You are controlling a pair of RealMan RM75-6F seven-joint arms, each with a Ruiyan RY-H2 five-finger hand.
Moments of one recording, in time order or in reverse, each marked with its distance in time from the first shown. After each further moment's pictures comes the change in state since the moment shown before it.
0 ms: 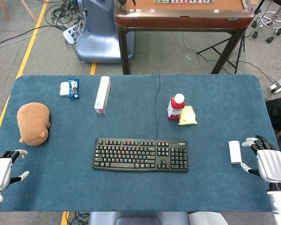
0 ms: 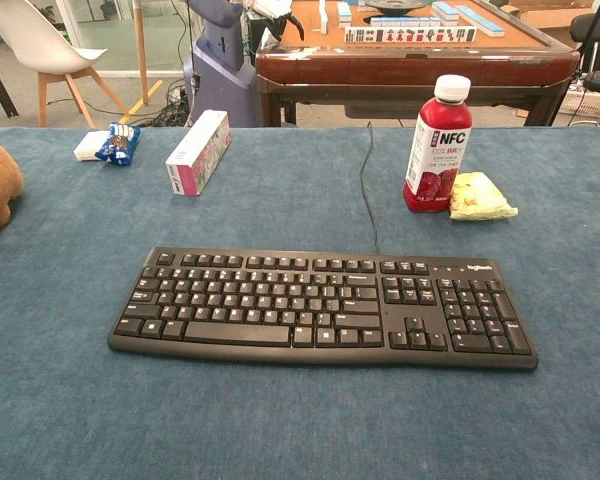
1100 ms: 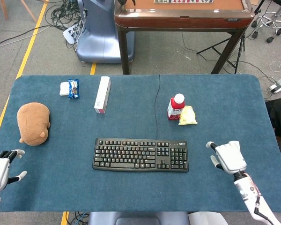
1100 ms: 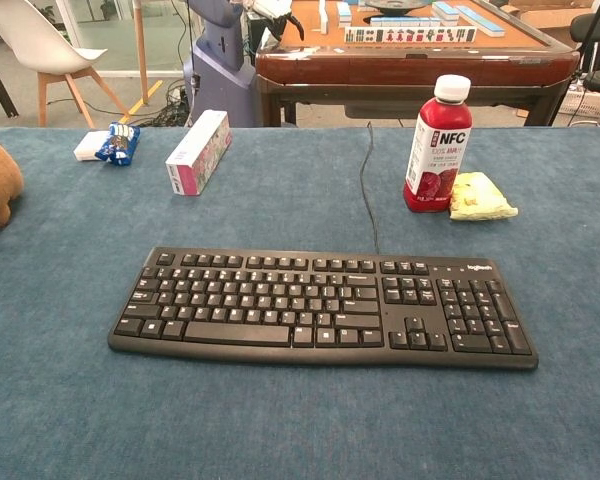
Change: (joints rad) left arm 0.007 0.019 -0.001 -0.013 -0.006 0.010 0.007; right arm 0.190 -0.075 -0.004 -0.092 0.005 -0.275 -0.293
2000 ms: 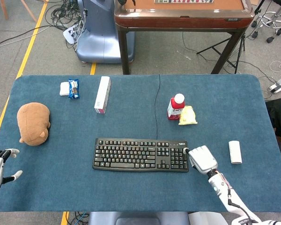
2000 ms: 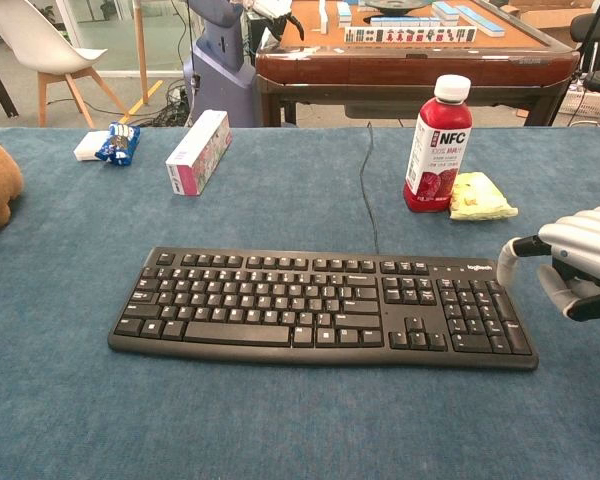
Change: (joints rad) left arm 0.010 0.040 -0.012 -0.048 -0.029 0.007 0.008; right arm 0.130 -0.198 -0.029 0.077 0.106 -0.126 -0.153
